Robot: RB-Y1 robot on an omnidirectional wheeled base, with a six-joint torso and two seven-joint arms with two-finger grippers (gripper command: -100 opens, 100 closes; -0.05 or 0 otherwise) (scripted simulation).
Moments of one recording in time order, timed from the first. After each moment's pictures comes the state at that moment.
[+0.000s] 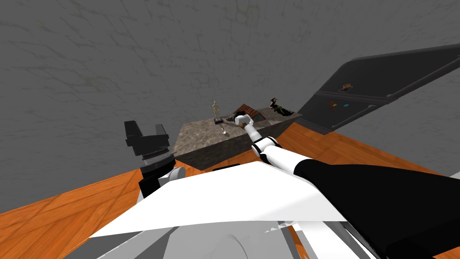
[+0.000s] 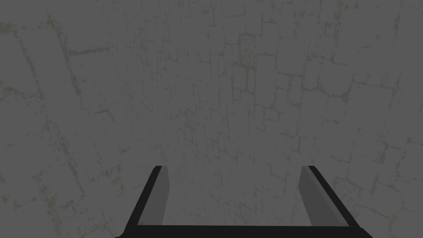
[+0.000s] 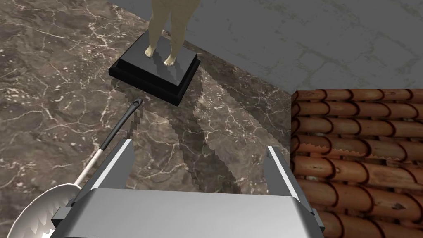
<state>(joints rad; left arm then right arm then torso) 0.50 0.01 0.06 -2.33 0.04 -0.52 0.00 -0.73 -0.28 0.13 -1.22 -0.44 0.71 -1.20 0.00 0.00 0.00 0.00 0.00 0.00</state>
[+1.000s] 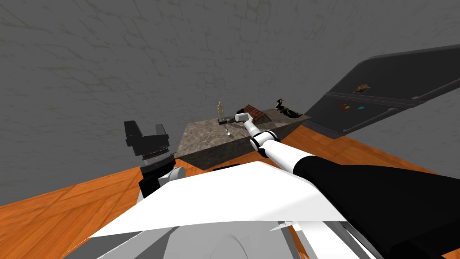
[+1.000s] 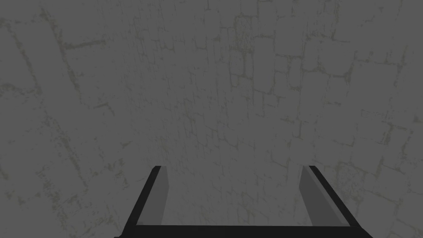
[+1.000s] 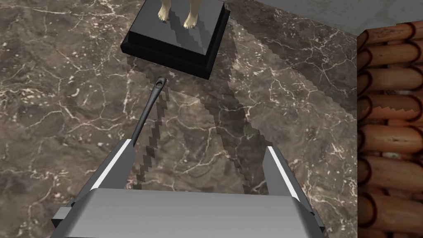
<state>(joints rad) 0.50 0.01 0.06 -2.33 0.04 -0.52 0.00 -0.87 -0.29 0.11 -0.96 -0.48 0.88 -1.34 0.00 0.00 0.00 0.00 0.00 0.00</state>
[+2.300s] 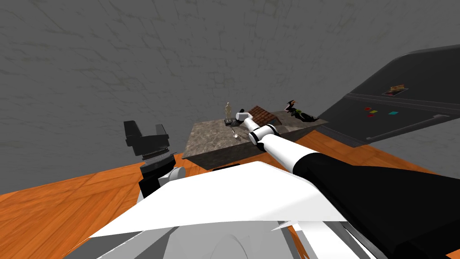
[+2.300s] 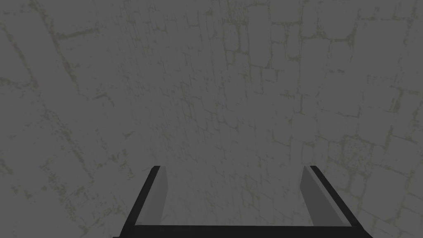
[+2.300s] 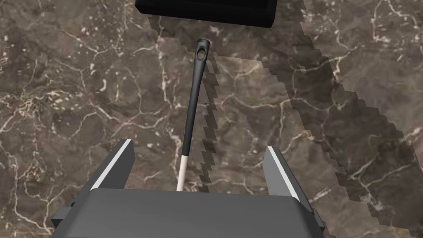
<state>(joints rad) 0.50 0.01 0.06 -2.33 0.04 -0.52 0.00 -1.02 -0.30 0.09 -0.61 -0.52 1.08 -1.52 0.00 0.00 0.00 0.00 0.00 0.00</state>
